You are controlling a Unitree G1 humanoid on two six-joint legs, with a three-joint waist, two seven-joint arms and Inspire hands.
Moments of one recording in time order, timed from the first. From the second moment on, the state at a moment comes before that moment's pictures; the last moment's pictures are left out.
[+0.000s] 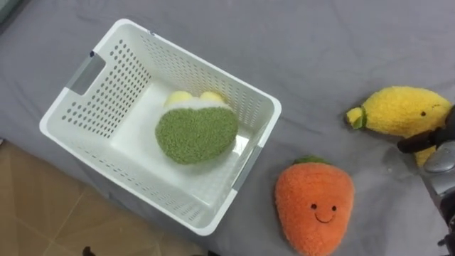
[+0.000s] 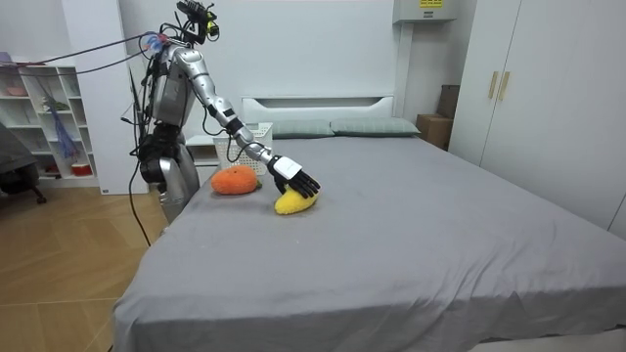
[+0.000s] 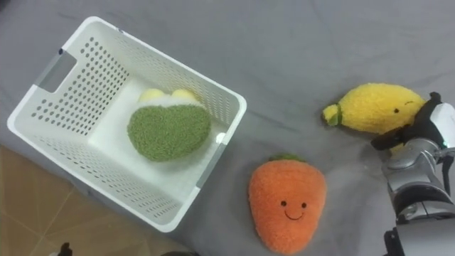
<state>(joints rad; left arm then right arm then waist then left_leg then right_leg) 0.04 0.27 -0.13 1.04 0.03 0.06 0.27 -0.66 -0.58 0.17 1.32 -0.09 0.01 -0.47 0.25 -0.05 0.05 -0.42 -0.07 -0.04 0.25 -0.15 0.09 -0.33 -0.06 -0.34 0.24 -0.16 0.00</state>
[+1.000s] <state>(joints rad) 0.04 0.27 -0.22 1.00 0.03 0.04 0.22 -0.68 -0.63 0.26 1.32 -0.09 0.01 -0.41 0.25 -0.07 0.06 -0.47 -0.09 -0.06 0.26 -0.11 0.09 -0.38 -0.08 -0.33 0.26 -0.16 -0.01</state>
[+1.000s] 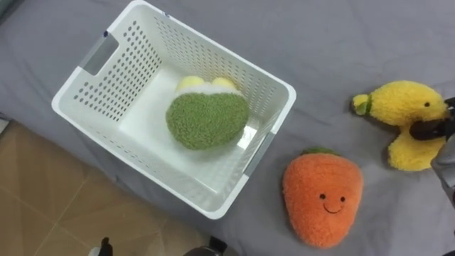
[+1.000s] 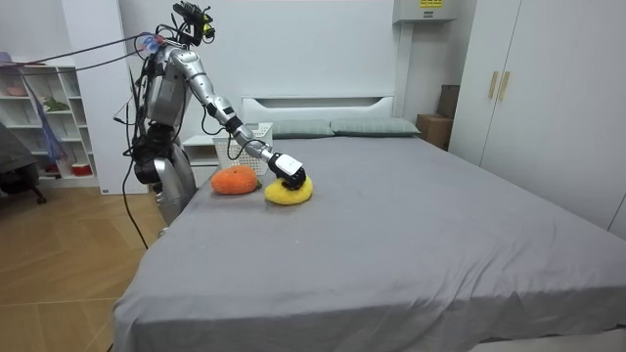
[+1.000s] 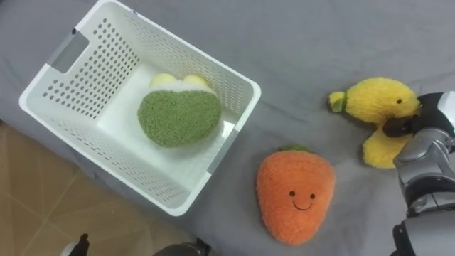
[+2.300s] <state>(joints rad) 0.23 0.27 0.00 0.93 0.09 0.04 0.28 -0.23 -0.52 0.19 0.41 -0.17 0.03 -0.27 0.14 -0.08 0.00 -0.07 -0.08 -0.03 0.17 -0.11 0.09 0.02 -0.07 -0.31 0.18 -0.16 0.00</state>
